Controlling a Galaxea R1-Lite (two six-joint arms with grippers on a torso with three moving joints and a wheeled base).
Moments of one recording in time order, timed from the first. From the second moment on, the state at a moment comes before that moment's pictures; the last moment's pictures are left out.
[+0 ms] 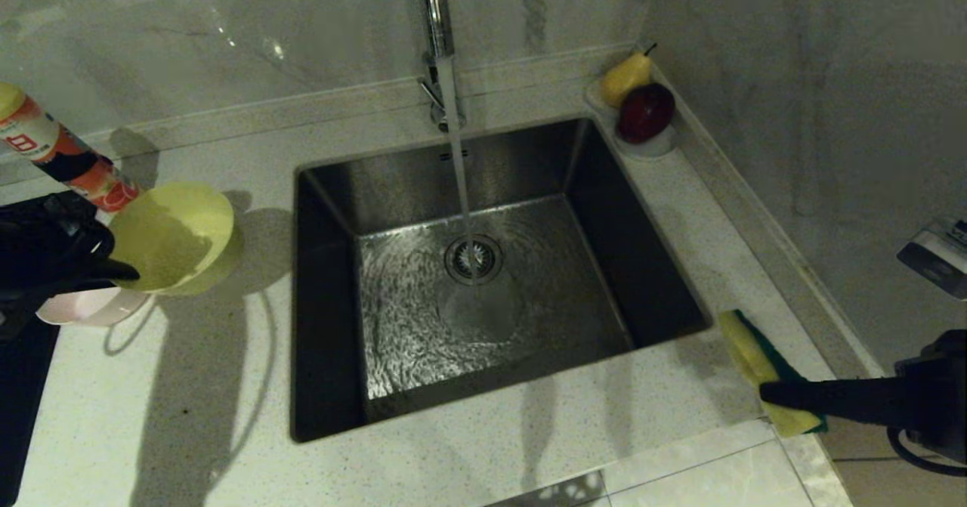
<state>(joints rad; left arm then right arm) 0.24 1.44 -1.30 0.54 -0.20 -0.68 0.30 1.13 -0.79 0.12 0.68 0.43</state>
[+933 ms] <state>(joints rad) -0.43 1.70 -1.51 0.45 0.11 -0.85 0.34 1.10 -0.73 0.05 0.69 0.43</state>
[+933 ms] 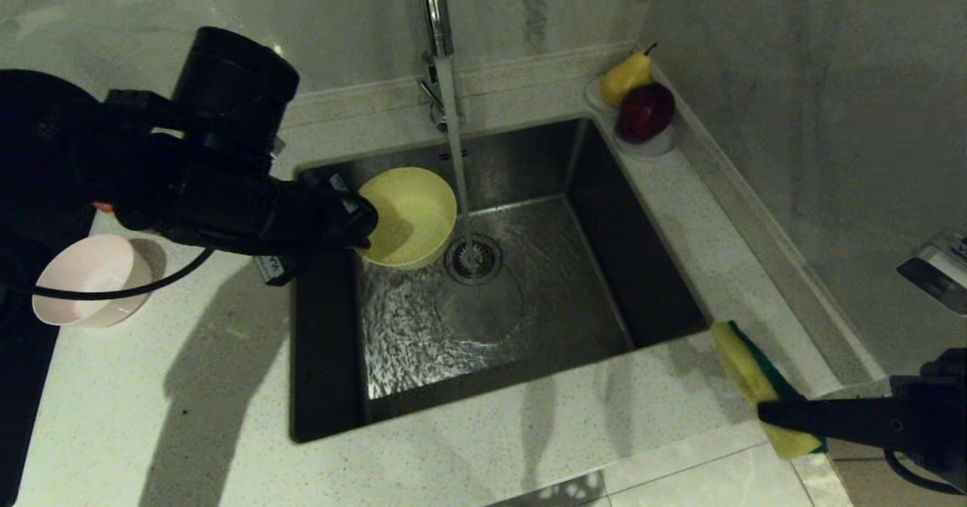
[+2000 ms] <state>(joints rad) -0.50 1.91 -1.65 0.36 0.16 -0.85 0.34 1.07 -0.69 0.03 0.69 0.43</state>
